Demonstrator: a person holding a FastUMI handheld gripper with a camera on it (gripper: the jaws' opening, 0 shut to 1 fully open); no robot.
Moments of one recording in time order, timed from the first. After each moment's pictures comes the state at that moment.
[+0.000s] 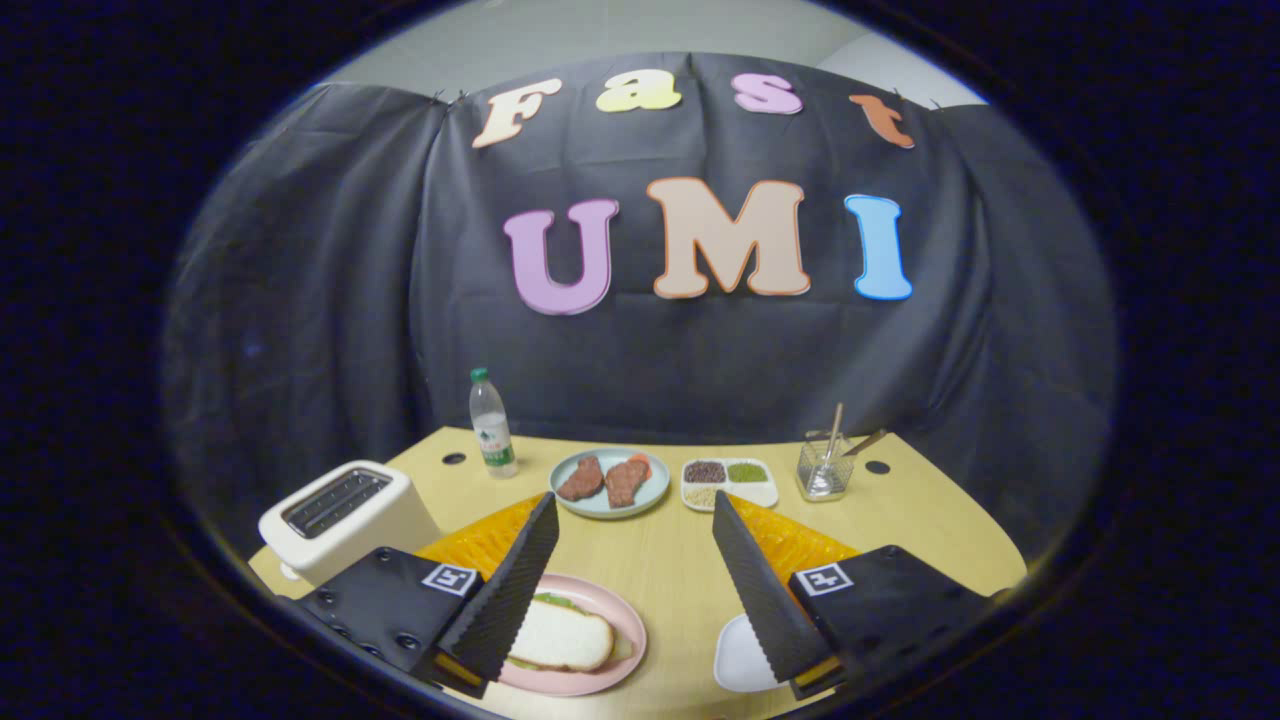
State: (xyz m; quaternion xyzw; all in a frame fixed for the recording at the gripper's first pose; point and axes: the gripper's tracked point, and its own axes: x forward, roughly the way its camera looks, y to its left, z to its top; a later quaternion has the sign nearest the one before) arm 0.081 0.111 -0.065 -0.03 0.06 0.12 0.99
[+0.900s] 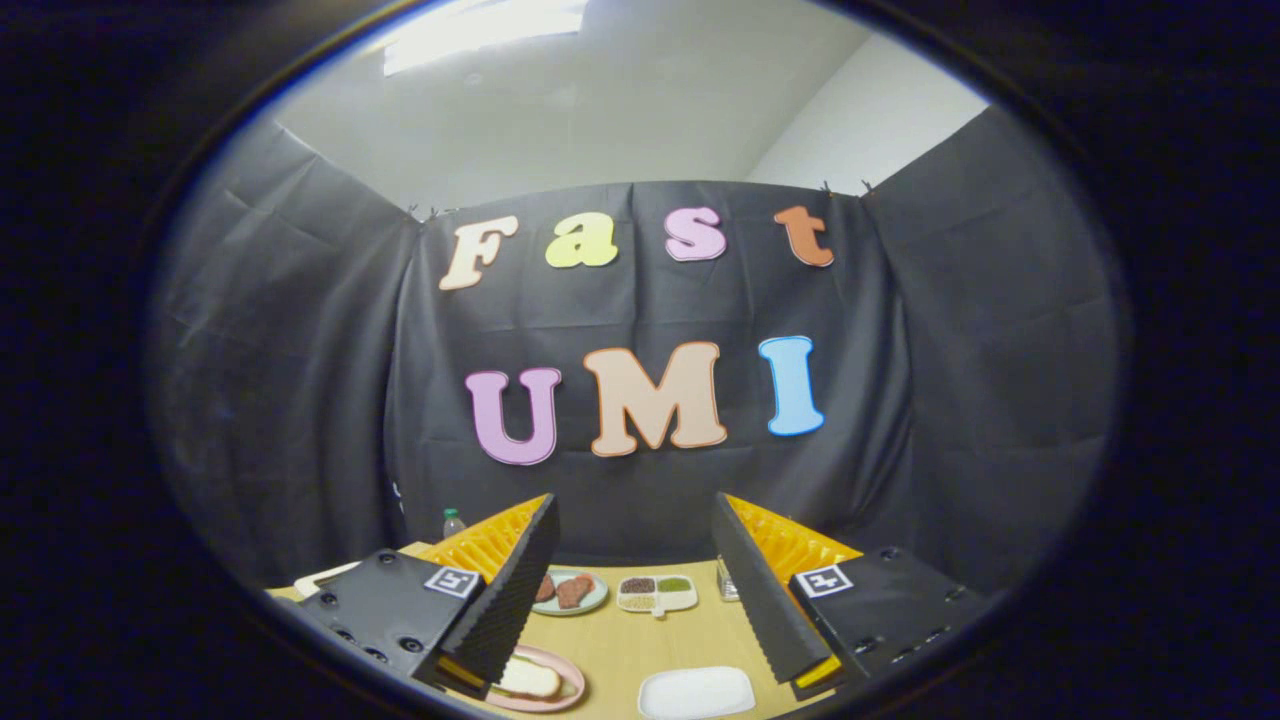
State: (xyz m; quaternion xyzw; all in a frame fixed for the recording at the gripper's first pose) arm -0.001 0.017 0.068 0.01 -0.12 0.08 0.99
